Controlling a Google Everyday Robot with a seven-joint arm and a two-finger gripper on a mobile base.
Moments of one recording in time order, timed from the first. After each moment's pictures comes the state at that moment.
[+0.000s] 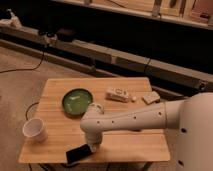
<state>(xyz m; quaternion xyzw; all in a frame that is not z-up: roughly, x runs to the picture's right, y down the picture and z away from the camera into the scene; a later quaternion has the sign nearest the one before) -0.063 0.315 0.762 -0.40 -0.09 -0.11 0.91</state>
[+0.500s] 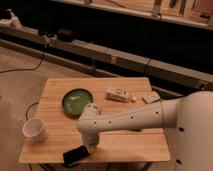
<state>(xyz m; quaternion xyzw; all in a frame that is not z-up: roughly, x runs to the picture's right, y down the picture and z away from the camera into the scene) -0.077 0.315 0.755 -0.40 -0.10 -0.13 0.90</state>
